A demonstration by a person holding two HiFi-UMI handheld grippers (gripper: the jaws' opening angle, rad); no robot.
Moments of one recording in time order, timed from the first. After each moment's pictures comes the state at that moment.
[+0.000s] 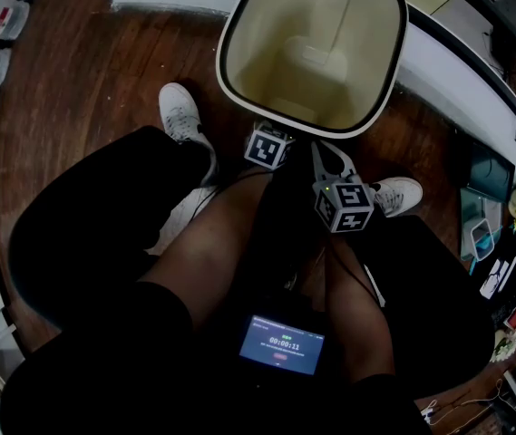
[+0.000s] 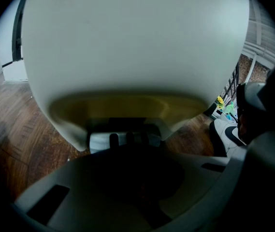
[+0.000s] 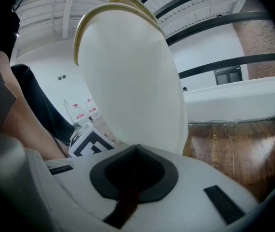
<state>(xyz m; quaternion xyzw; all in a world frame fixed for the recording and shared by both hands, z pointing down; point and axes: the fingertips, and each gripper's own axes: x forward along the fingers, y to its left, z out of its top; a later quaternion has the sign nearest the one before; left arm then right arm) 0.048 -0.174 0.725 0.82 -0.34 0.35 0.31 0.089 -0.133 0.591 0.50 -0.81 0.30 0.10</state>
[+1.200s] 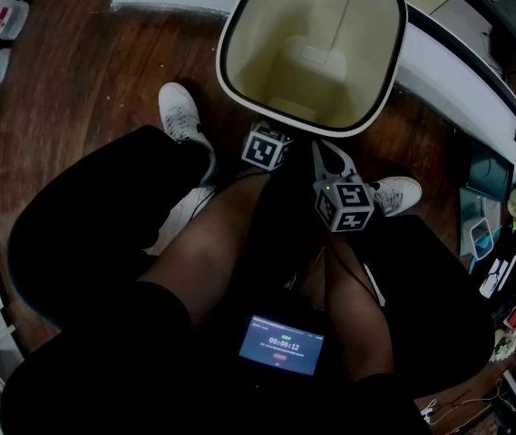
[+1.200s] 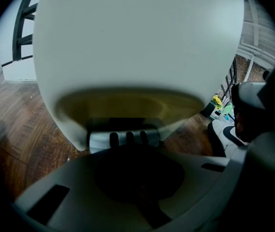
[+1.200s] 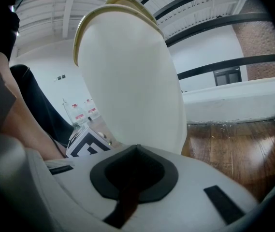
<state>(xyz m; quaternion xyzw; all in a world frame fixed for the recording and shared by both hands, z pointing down) 0.052 -0.173 0.723 0.83 -0.33 0.32 0.31 0.091 -0.132 0.591 0.50 -0.81 0.30 0.10</state>
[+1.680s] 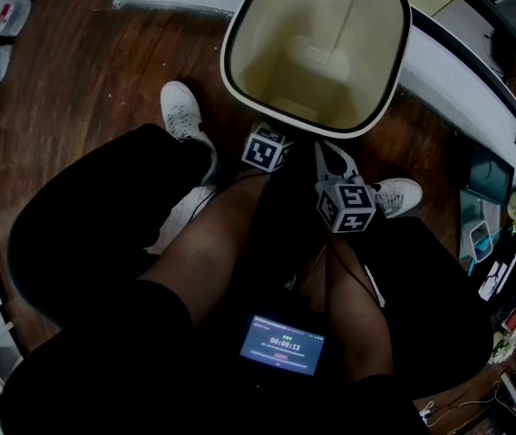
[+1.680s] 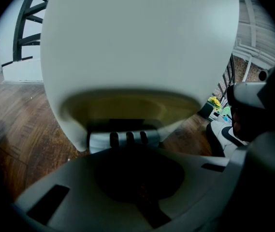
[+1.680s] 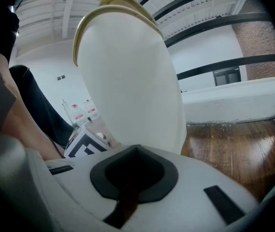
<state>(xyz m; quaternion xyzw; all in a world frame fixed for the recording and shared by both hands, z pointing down) 0.049 -0.174 0.715 0.84 -0.34 0.31 0.30 0.091 -0.133 0.591 0.50 -0.81 0.30 0.10</state>
